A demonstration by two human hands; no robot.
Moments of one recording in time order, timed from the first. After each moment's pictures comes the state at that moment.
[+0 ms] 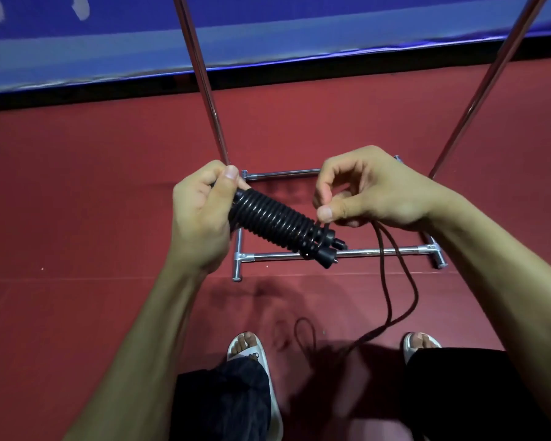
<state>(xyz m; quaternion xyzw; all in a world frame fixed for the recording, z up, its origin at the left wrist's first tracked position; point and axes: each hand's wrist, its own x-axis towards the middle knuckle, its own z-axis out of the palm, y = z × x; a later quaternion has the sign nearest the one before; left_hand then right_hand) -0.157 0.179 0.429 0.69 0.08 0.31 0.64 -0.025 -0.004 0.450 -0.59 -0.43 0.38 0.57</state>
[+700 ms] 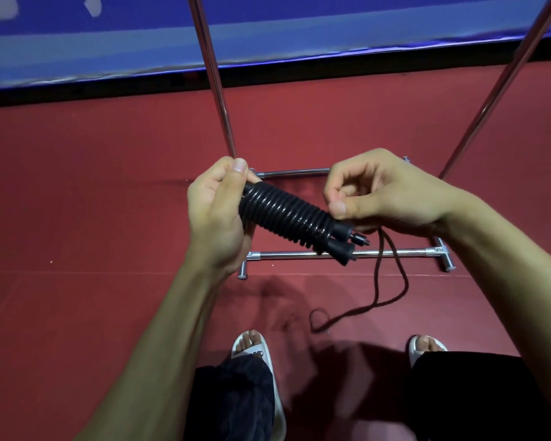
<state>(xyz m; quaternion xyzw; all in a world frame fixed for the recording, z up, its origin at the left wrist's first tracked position) -0.155 0.165 0.434 0.58 0.09 0.33 0.74 -0.029 -0.001 0.448 -0.55 -0.43 0.43 0.58</state>
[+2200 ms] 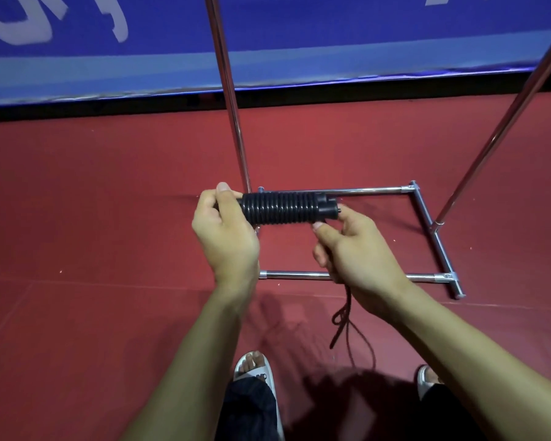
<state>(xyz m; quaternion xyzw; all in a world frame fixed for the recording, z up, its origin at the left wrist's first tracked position) -0.132 0.171 0.423 0.54 0.31 0.52 0.58 -0.087 0.038 0.422 -0.71 -0.18 0.25 0.63</state>
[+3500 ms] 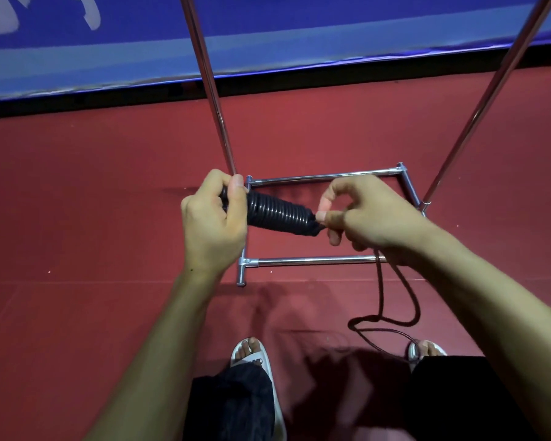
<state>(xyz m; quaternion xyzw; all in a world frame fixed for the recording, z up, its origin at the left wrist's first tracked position) -0.156 0.185 0.421 0.83 0.11 0.44 0.33 -0.057 0.008 0.447 -0.81 -0.26 0.26 0.46</state>
